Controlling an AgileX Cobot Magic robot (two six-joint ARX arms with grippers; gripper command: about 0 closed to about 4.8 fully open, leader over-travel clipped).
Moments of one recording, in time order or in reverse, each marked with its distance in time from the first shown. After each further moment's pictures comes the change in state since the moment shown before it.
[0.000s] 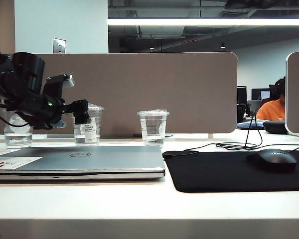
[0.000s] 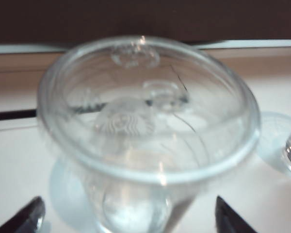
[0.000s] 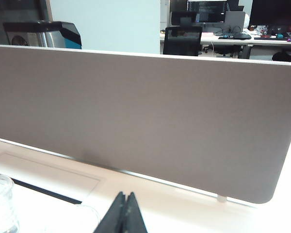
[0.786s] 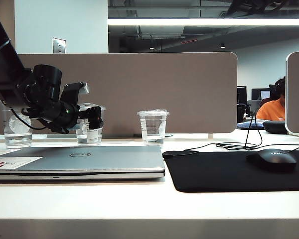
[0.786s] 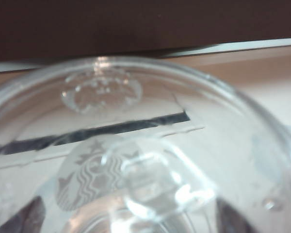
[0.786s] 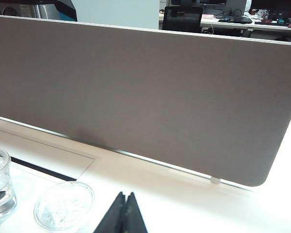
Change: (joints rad) left arm -0.021 0.187 0.268 -0.071 0.021 0.045; right arm 0.000 0.002 0.000 -0.076 0.006 -0.055
